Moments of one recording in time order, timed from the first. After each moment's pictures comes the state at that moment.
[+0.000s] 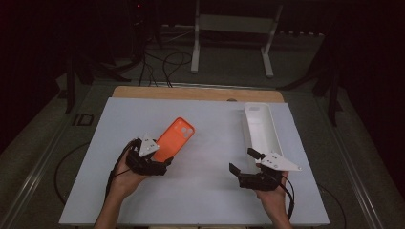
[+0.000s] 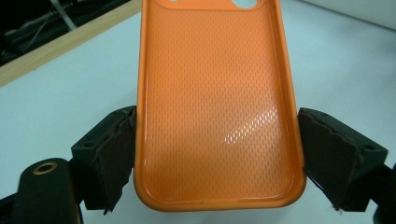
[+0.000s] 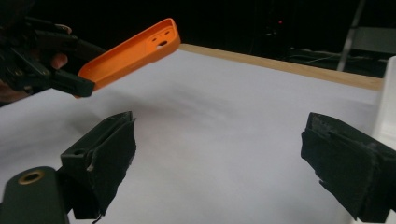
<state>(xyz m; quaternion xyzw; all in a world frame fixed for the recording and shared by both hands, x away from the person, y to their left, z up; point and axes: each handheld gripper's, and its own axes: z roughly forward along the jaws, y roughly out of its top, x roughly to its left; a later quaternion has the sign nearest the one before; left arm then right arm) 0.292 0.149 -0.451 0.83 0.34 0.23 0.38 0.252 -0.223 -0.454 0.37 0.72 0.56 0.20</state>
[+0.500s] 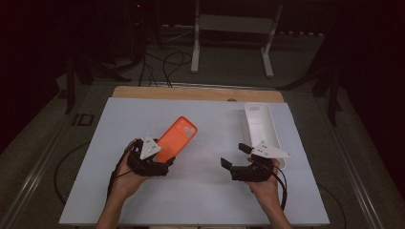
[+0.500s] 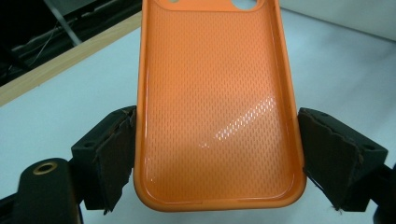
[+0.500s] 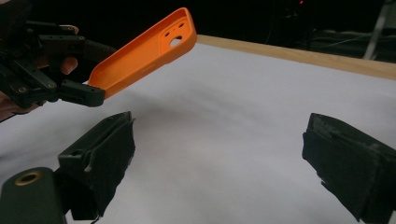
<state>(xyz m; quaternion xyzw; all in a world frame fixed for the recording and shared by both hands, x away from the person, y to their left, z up) 0.288 0.145 -0.447 0.83 0.32 0.24 0.39 0.275 -0.201 -0.443 0.37 0.74 0.55 0.15</state>
